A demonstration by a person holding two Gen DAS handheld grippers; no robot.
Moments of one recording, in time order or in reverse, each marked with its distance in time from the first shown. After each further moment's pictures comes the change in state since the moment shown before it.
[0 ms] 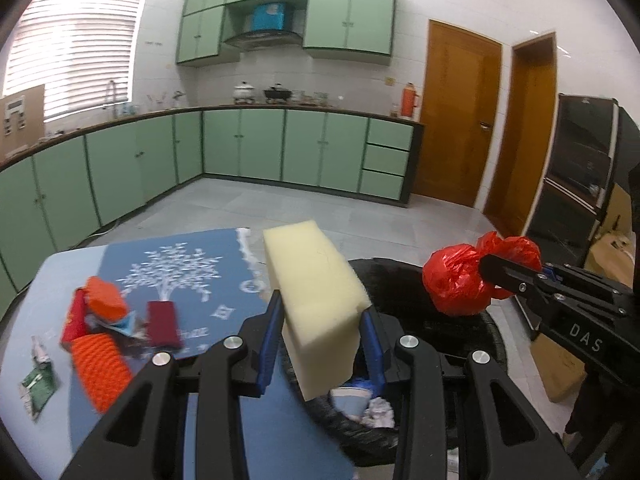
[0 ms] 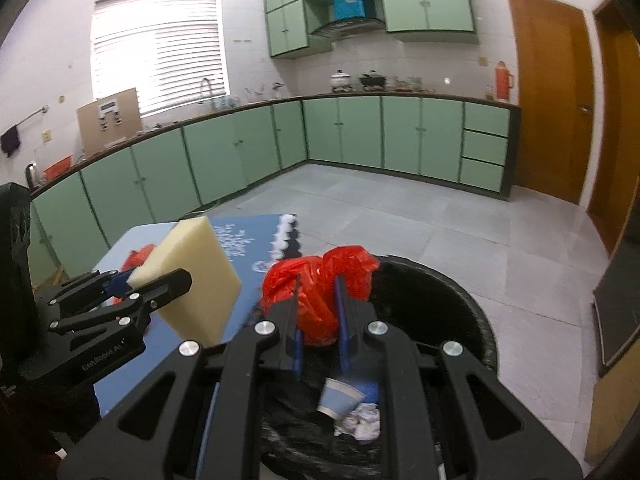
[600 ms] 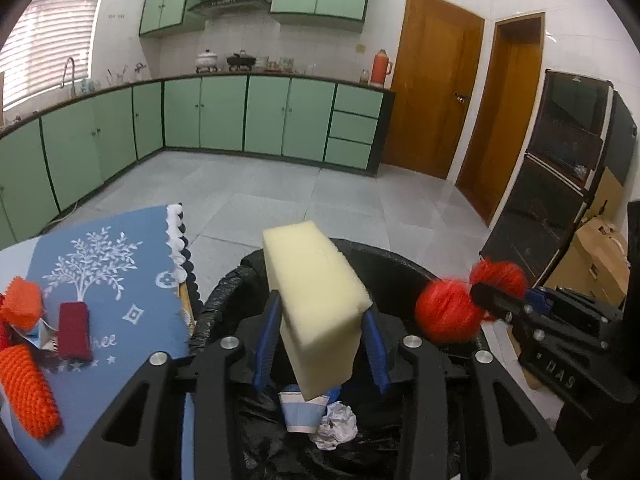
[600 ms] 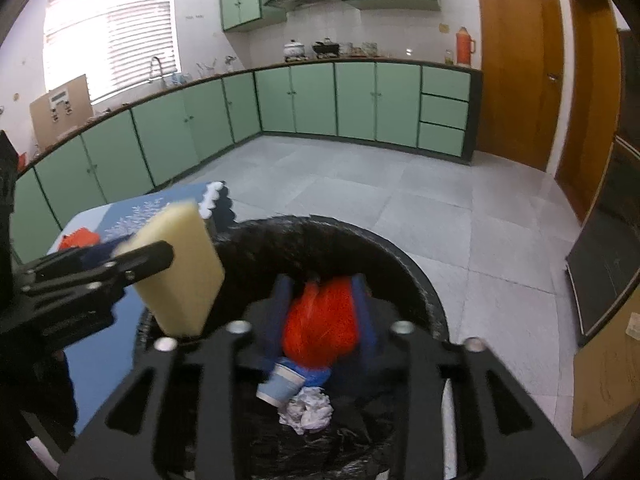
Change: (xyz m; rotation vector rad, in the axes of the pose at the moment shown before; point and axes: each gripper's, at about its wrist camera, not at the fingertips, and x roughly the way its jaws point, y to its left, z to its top) left arm 0.096 -0.049 0.004 0.001 0.128 -0.117; right arm 0.057 -0.065 -0.032 0.063 0.115 -0.131
